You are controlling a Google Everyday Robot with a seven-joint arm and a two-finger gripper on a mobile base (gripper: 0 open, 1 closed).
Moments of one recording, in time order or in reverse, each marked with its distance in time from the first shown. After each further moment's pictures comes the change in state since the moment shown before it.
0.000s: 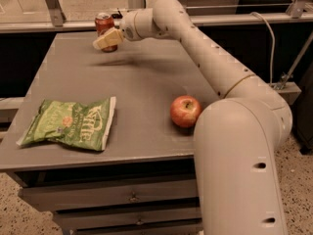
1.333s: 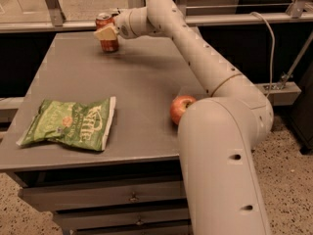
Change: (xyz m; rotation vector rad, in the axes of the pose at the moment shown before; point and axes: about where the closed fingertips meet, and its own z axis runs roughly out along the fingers) arm -0.006 -0.008 0.020 -0.008 -0.004 0.011
